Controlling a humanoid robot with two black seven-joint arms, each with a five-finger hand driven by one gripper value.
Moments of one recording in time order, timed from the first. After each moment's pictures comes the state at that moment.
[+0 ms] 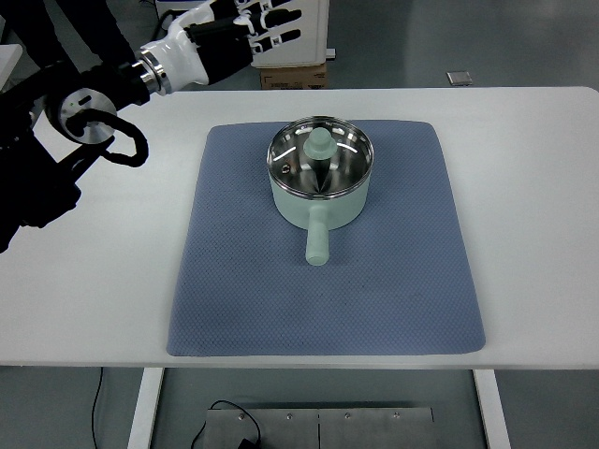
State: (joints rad) left arm -1.19 0.33 -0.47 -0.86 -0.09 -0.41 0.05; right arm 0.02 0.00 0.66 0.16 -0.04 -0.09 -0.05
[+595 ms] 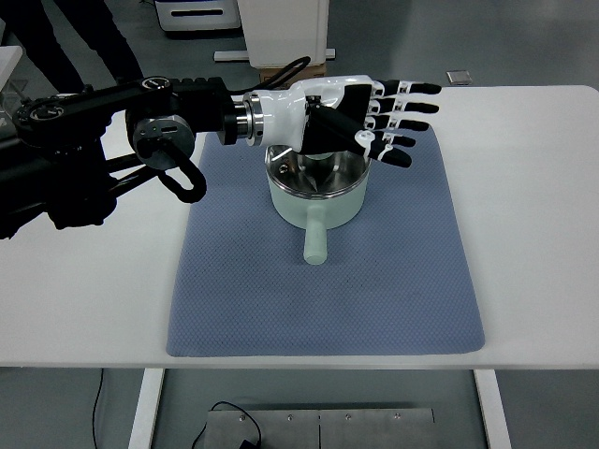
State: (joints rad) left arm -1.40 0.30 -0.06 -1.15 -0.08 -0.42 0.05; right arm 0.02 0.00 0.66 0.16 -0.04 -0.09 -0.05
